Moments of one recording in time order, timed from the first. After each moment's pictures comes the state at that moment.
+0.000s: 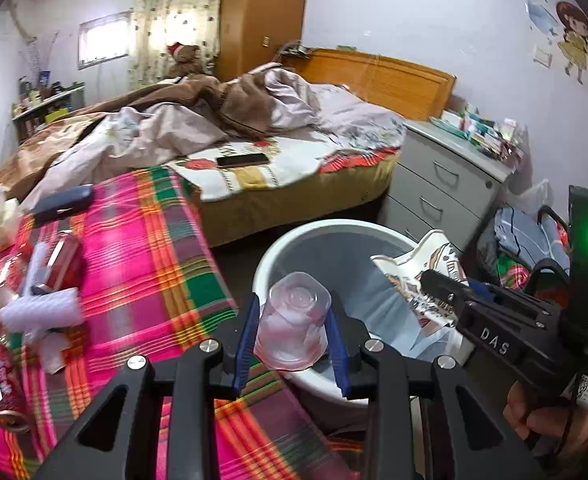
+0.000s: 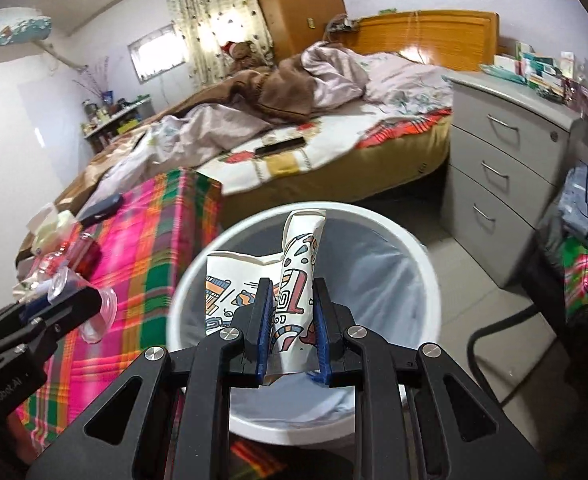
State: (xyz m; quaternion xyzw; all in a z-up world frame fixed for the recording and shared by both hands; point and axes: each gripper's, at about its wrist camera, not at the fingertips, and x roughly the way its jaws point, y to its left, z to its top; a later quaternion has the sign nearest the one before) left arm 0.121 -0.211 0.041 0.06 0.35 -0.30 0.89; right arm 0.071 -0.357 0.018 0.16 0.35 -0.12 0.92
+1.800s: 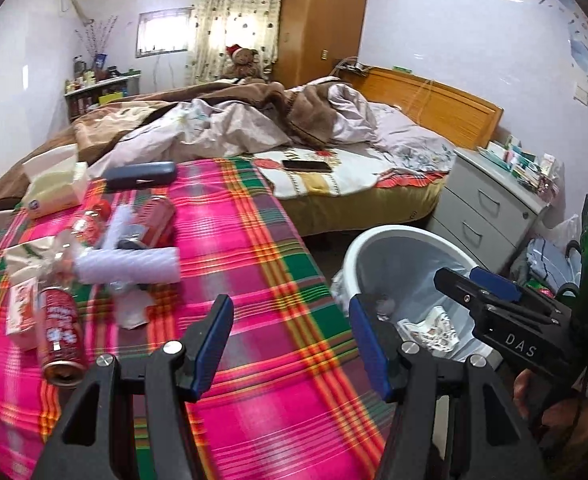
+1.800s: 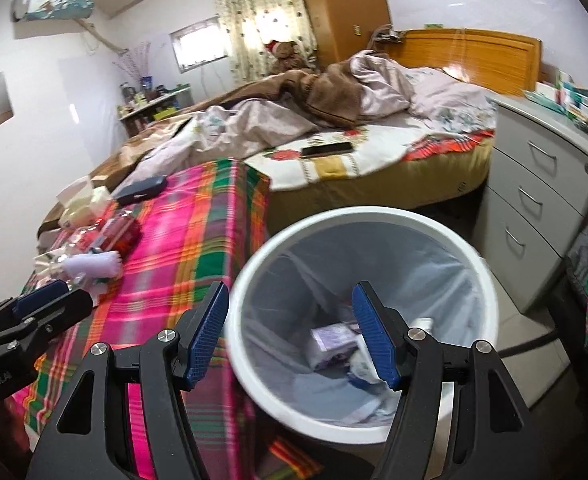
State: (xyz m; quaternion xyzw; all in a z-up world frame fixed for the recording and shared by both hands) left arm 0.108 -0.115 0.045 0.01 0.34 -0.21 0.92; right arm 0.074 -0.309 0.027 0.12 0.33 -0.04 0.94
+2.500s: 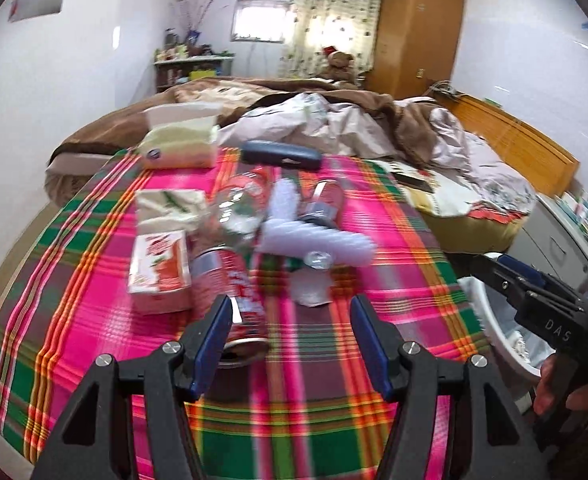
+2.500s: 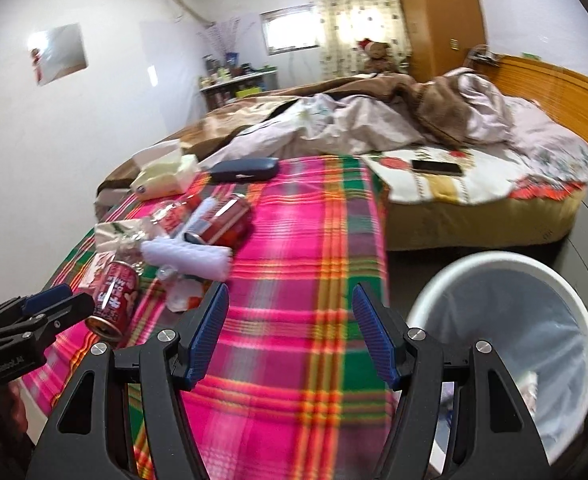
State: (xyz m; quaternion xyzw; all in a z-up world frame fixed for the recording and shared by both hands) left arm 0.125 0.026 0.025 -0.05 0.36 -0.07 0.93; right arm 0.122 -0.212 0.031 0.05 0.33 0.10 0.94
